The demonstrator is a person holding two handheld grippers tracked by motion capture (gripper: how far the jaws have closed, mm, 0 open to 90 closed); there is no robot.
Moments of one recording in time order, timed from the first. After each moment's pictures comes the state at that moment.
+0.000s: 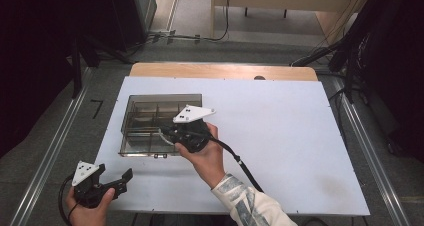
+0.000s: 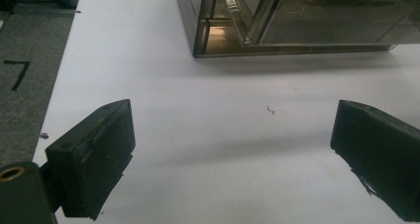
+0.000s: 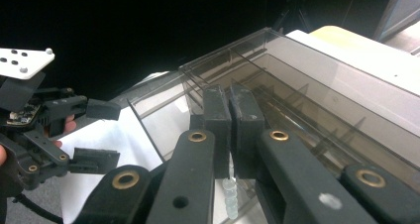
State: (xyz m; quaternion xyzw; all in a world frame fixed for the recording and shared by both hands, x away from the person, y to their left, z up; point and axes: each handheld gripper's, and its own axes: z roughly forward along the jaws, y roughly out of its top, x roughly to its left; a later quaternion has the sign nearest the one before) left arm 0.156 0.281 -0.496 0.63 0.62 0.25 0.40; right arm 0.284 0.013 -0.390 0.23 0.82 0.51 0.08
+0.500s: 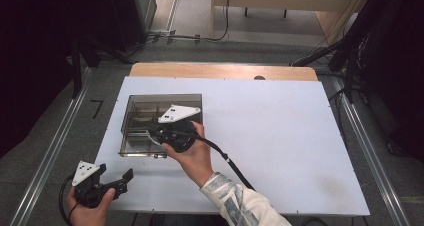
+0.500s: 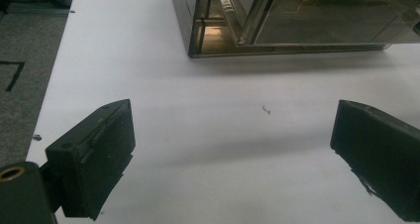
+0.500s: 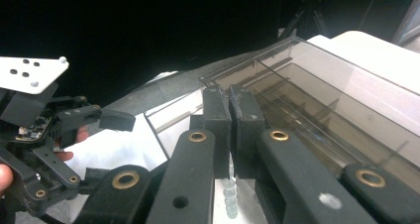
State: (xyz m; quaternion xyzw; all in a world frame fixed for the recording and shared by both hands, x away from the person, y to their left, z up) left arm 0.156 0.281 -0.496 0.63 0.61 0.24 0.41; right arm 0.283 0.042 -0.390 0.21 0.83 0.51 0.07
